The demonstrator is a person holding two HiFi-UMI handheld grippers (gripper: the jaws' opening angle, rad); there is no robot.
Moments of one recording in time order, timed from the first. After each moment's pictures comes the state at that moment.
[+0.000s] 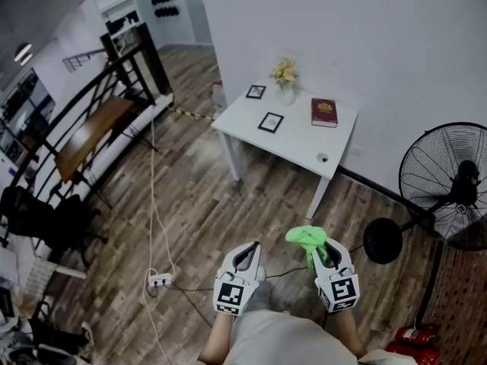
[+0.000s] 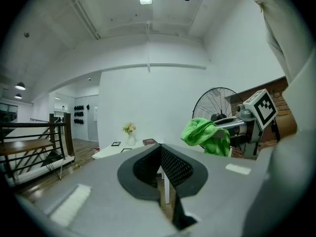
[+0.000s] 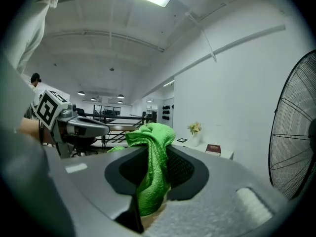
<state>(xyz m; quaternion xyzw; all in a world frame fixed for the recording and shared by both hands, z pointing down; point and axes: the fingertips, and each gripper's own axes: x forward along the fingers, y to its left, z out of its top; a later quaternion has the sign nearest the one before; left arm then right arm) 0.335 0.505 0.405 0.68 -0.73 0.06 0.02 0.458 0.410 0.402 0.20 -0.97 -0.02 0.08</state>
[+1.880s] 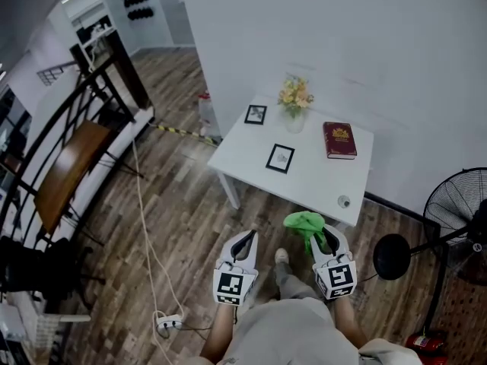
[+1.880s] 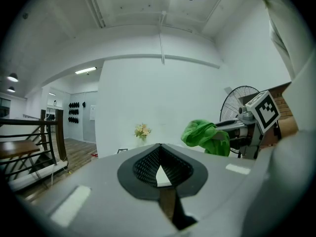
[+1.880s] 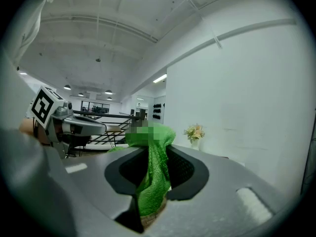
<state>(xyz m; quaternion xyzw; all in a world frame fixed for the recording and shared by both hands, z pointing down) 0.057 0.287 0.398 0.70 -0.71 0.04 0.02 0.188 0.198 0.398 0.26 -0.96 -0.03 0.09</state>
